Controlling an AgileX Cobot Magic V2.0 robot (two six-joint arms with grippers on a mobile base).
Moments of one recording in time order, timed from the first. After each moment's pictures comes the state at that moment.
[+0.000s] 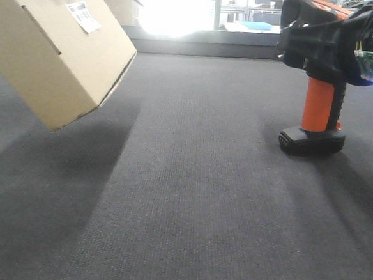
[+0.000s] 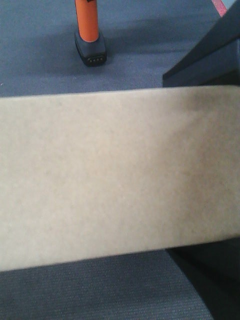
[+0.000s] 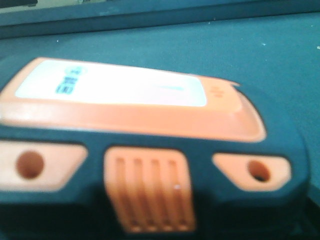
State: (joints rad) left arm -0.02 1.60 -1.51 -0.51 1.22 0.07; right arm 0.37 1.51 -0.59 0.56 -0.64 -0.21
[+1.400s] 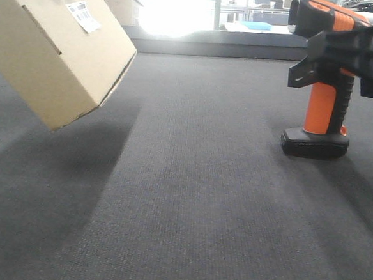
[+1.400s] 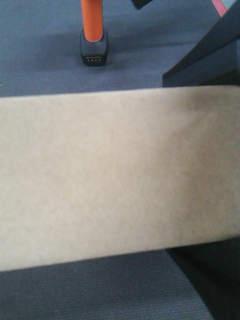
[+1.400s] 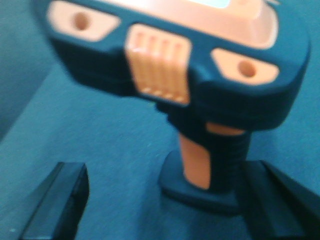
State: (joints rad) left arm -0.02 1.60 -1.51 -0.51 1.22 0.07; right arm 0.34 1.23 -0.52 0.60 -0.21 -0.32
